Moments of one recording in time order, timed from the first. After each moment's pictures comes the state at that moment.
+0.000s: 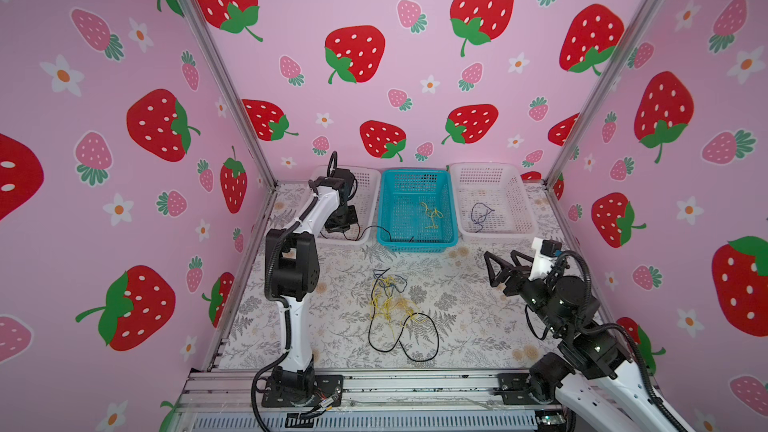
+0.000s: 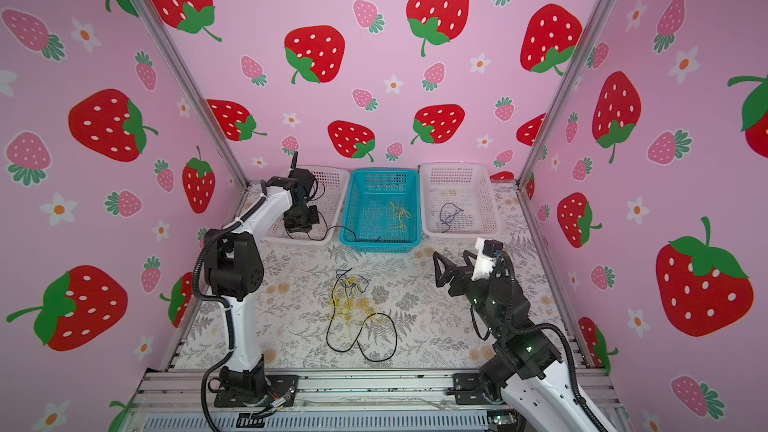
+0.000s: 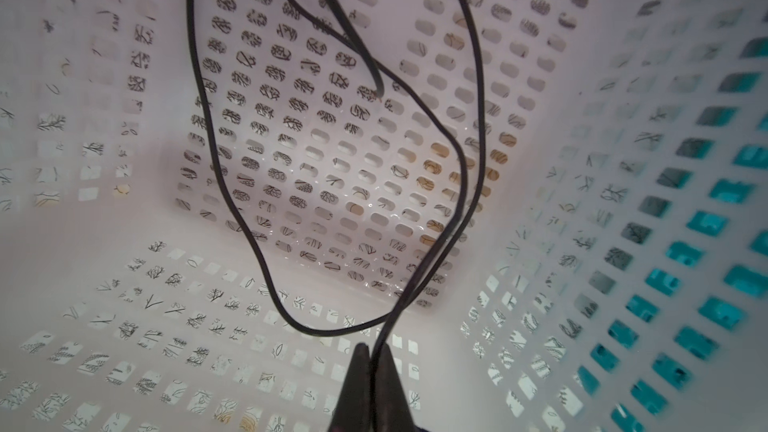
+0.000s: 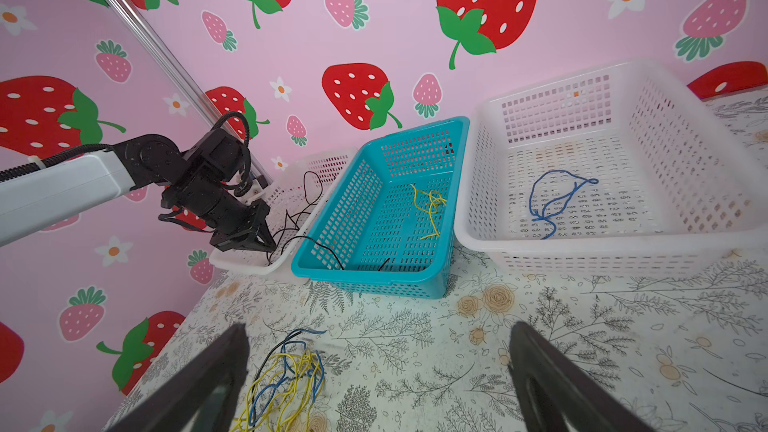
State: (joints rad) left arm -0.17 2.13 1.90 -1.14 -0.08 -0.44; right arm 0.66 0.45 0.54 -0.20 0.15 0.46
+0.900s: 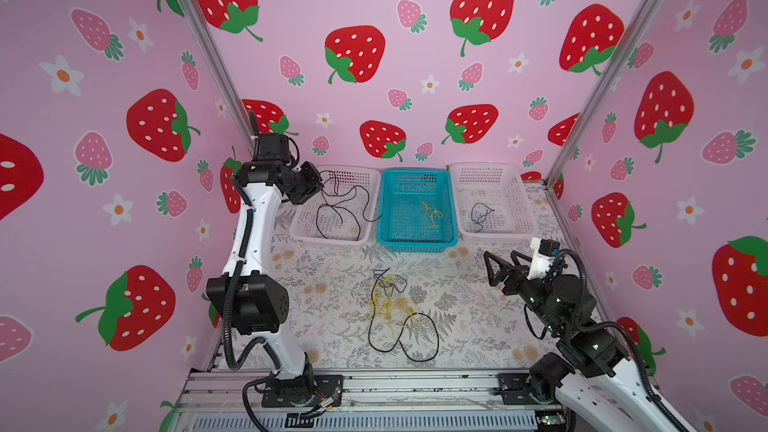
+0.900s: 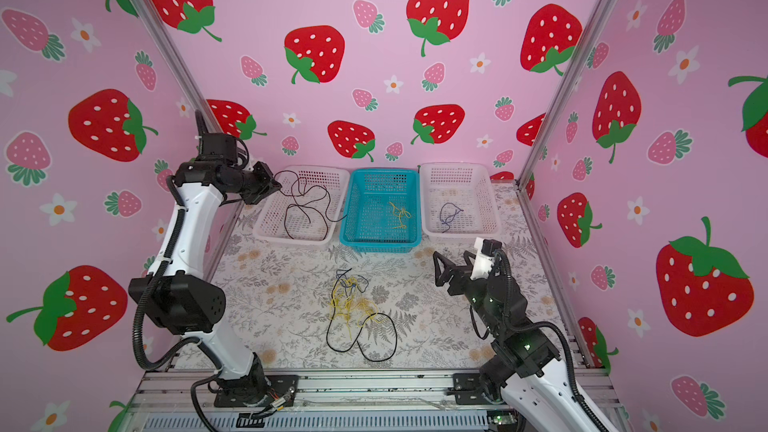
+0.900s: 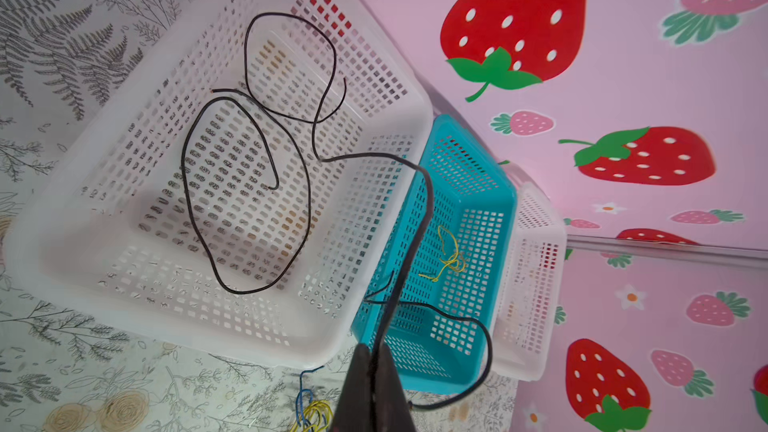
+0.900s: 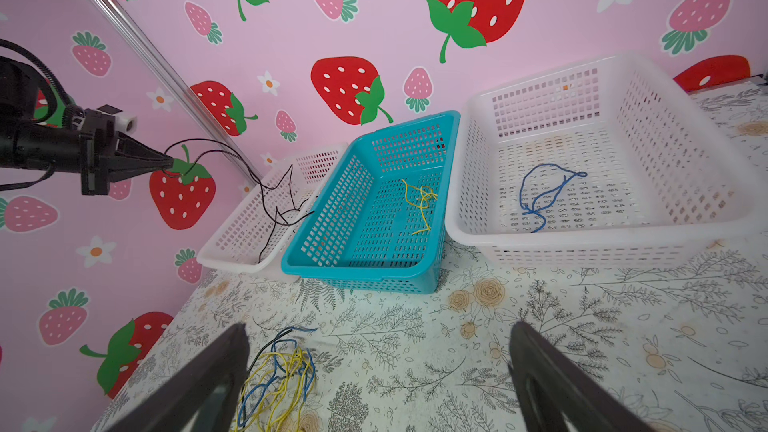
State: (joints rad) left arm 0.10 1.77 2.00 -1.06 0.40 -0.63; right arm 0.66 0.47 0.54 -0.21 0.17 0.46
